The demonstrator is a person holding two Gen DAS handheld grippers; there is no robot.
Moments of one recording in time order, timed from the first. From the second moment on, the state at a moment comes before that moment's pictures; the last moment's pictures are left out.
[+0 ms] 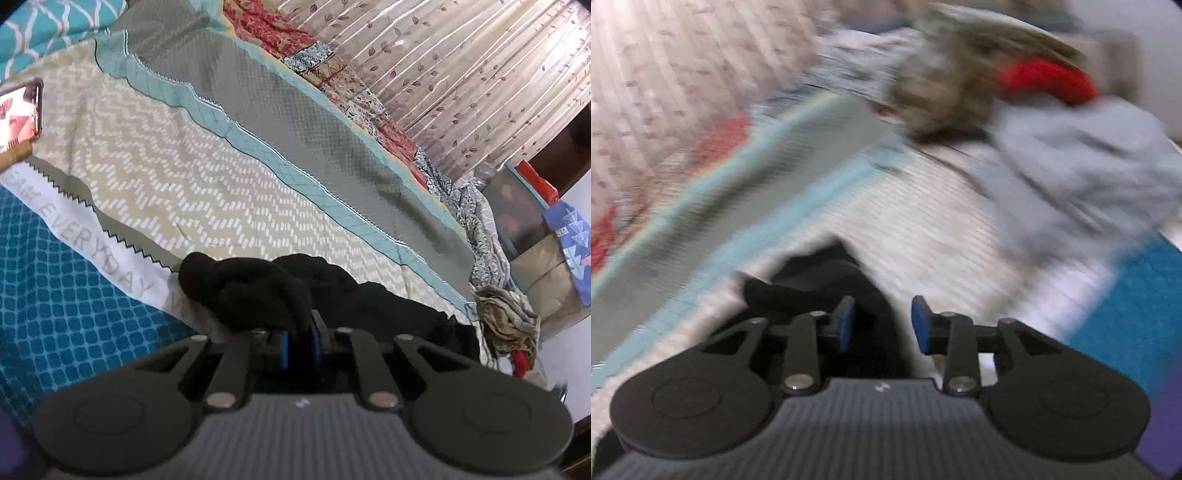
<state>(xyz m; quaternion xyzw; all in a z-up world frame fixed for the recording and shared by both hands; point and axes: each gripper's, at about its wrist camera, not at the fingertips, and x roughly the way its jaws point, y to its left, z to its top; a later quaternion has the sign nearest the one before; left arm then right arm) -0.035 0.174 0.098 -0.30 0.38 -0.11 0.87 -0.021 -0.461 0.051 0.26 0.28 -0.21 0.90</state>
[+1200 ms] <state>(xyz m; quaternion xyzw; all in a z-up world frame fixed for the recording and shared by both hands) 0.004 0.205 0.133 -0.29 0.37 -0.05 0.88 0.009 -0.434 0.044 0.36 0.26 -0.13 0.89</state>
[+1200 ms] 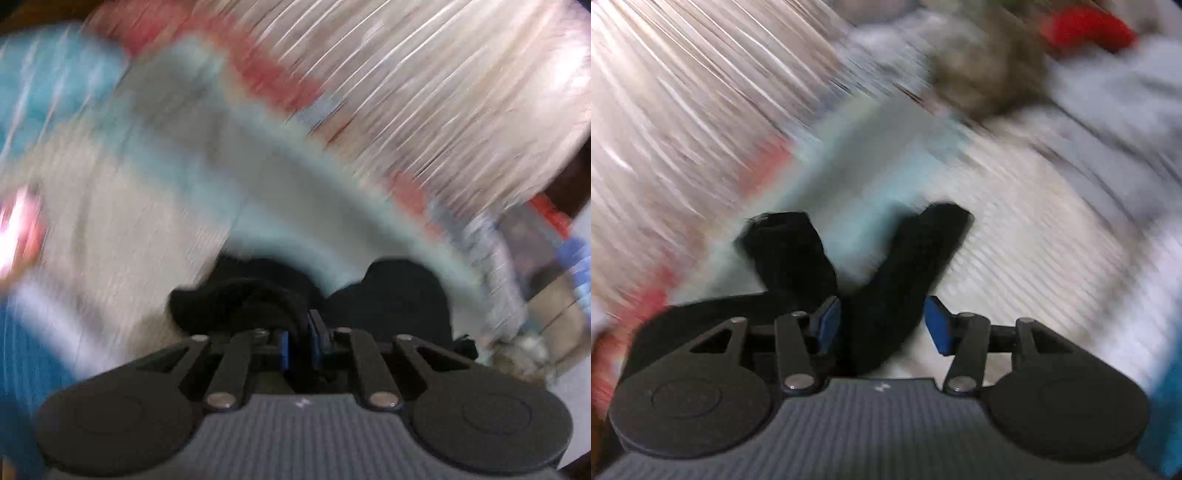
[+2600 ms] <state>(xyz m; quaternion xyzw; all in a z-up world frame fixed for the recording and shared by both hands) -0.029 0.202 0.061 -0.32 0.44 -0.05 0.84 -0.097 -0.530 0.075 0.33 0.20 -0.21 0.90</state>
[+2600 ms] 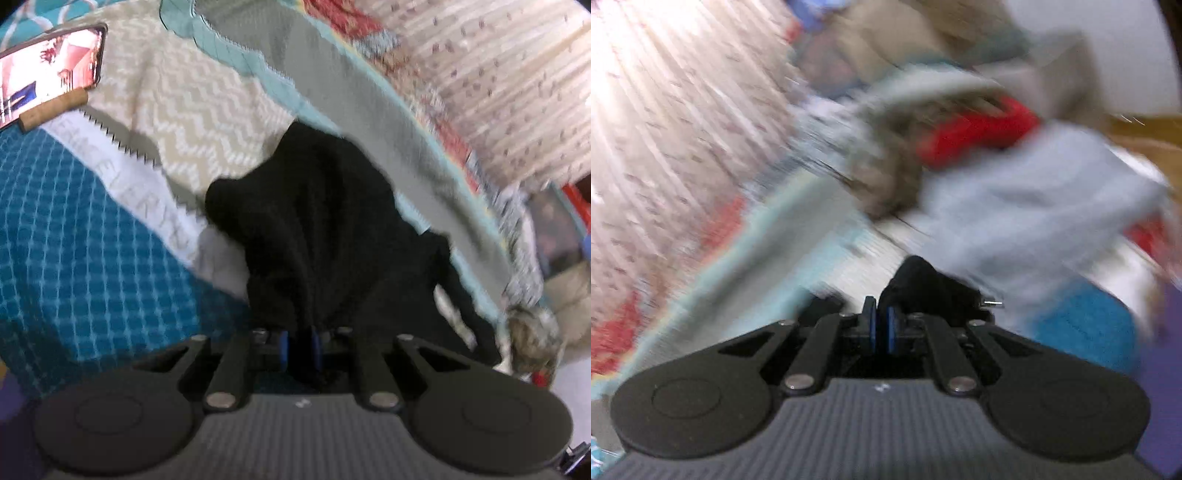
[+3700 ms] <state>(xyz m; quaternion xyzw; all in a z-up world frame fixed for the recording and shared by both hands) 0.230 0.183 0.061 -0.21 0.45 0.03 0.87 0.177 -0.452 0.072 0.24 0.33 -0.18 0.90</state>
